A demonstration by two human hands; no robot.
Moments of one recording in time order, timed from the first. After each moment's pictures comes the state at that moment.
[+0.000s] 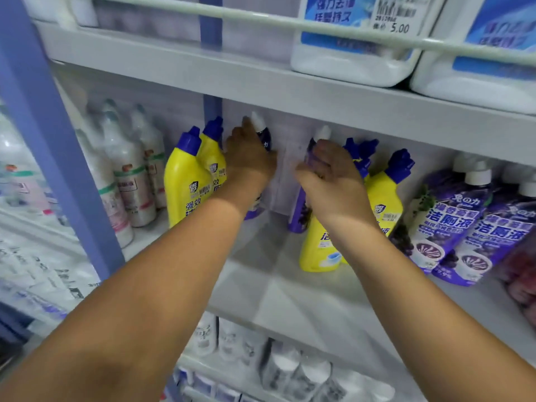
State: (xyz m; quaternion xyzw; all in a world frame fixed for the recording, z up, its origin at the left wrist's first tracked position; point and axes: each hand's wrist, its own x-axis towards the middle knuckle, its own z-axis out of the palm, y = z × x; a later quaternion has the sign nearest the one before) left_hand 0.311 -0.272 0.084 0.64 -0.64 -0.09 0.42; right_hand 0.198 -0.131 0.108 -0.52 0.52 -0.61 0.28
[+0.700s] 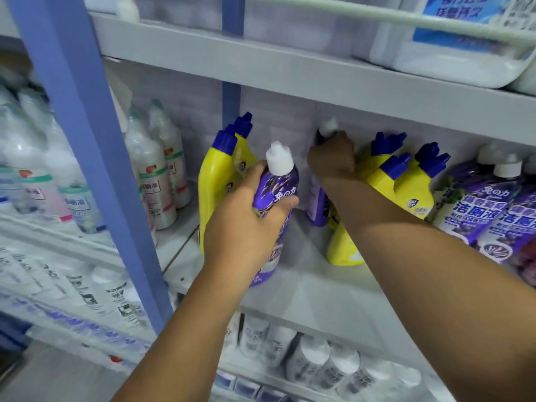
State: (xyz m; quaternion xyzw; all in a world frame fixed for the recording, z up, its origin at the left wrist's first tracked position) left_hand 0.394 -0.121 0.061 0.52 -0.64 -0.26 0.51; right_hand 0.221 -0.266 0.094 -0.48 0.77 -0.41 0.02
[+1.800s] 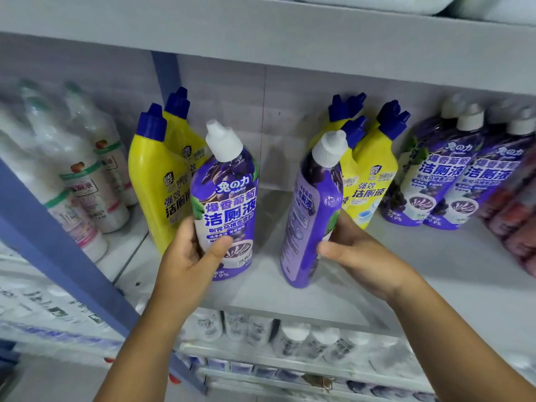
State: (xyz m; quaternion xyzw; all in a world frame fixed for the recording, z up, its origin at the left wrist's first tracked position) left_hand 0.404 -0.116 -0.024 0.39 -0.55 -0.50 0.54; right_hand 0.142 -0.075 0.008 -0.57 0.48 -0.44 0.50
